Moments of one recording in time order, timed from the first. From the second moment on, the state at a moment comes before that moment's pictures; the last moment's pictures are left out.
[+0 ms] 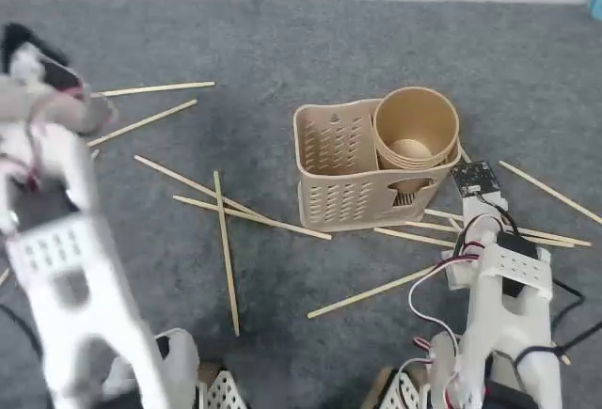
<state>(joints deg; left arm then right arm) -29.6 -31.3 27.3 25.8 29.6 16.1 -31.8 67.4 51.0 30.2</state>
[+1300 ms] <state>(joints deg) -46.9 76.4 -93.9 82.6 24.6 16.1 -31.8 67.4 51.0 30.2</state>
